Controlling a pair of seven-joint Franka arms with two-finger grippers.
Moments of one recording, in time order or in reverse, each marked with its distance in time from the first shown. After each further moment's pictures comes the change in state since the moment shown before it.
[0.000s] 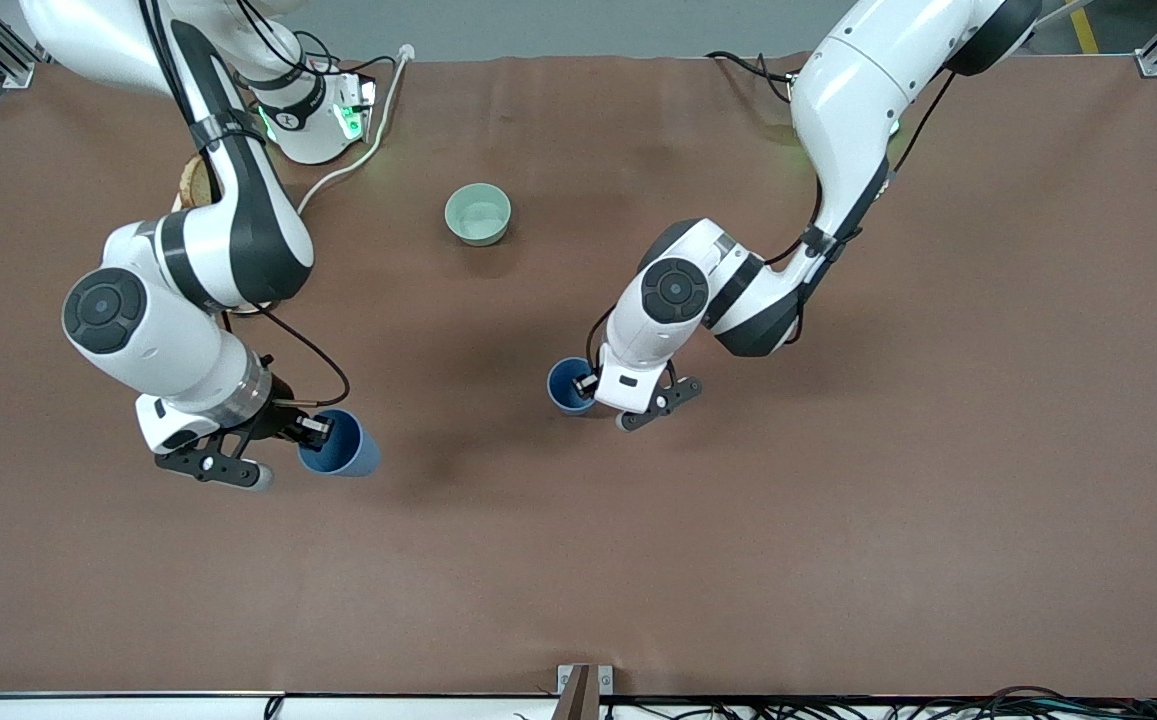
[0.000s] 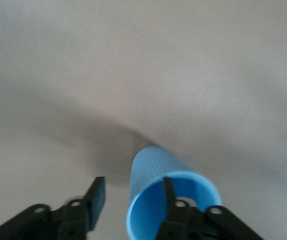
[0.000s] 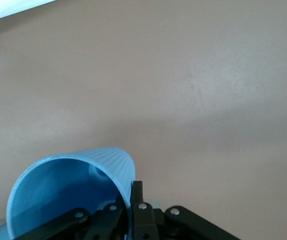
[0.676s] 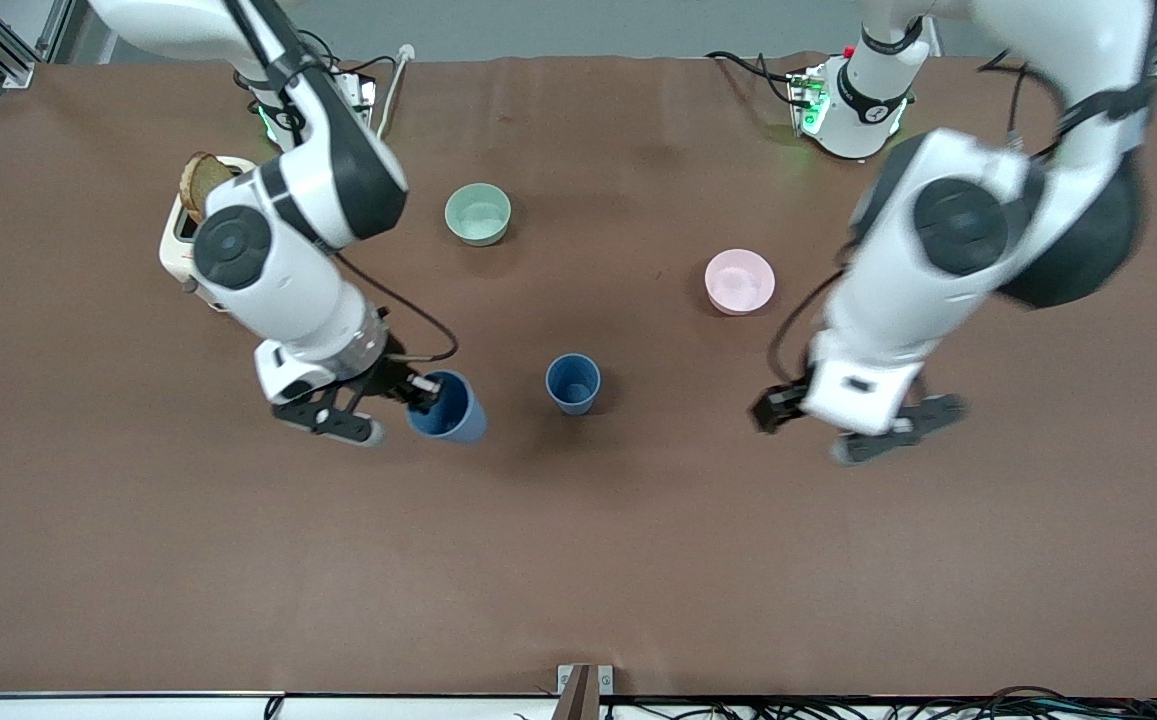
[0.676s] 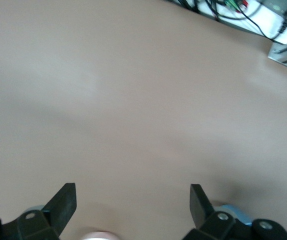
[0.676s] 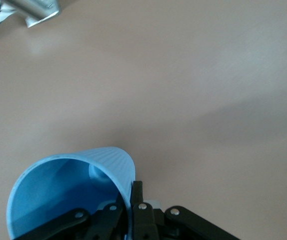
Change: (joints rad) left arm 0.313 -0.320 0.006 0.177 0.101 -0.519 0.502; right arm 0.089 -0.003 0.167 0.053 0.000 0.002 0.311
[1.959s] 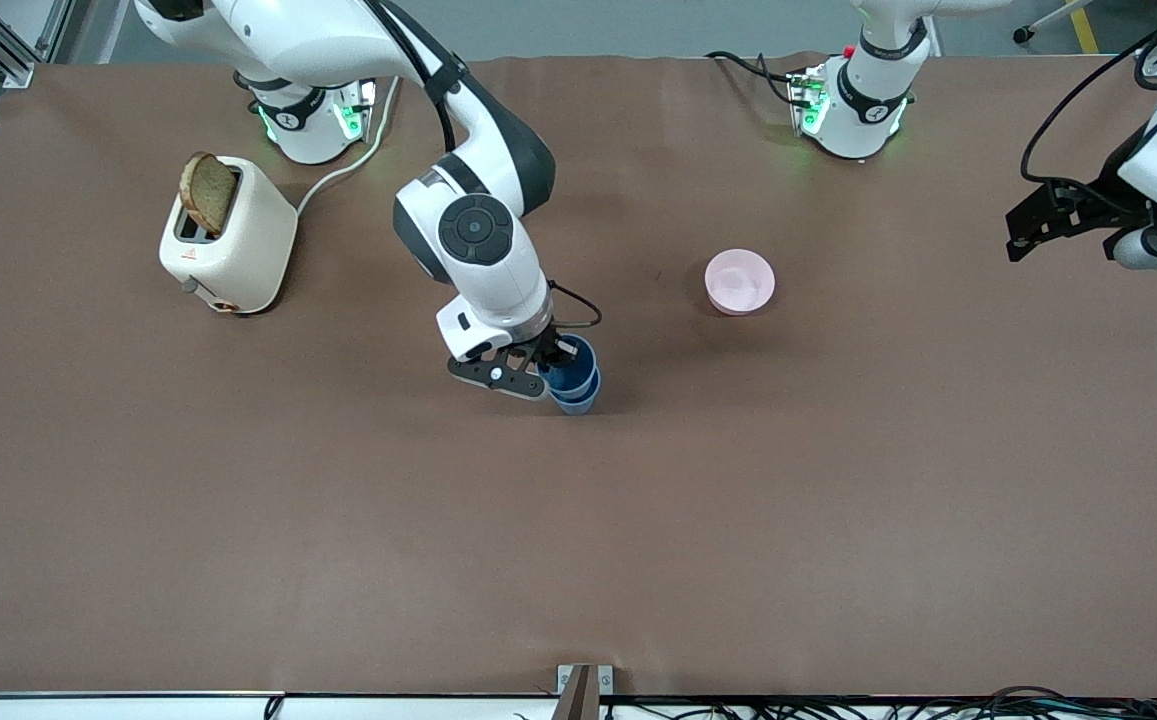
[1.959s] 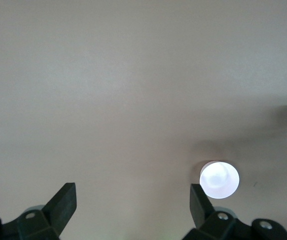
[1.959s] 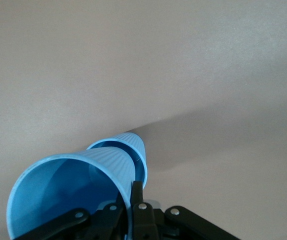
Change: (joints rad) left arm 0.054 -0.444 0.260 -0.277 -0.157 -0.225 0.638; right arm 0.216 0.174 -0.015 0.075 -0.081 0.013 0.234
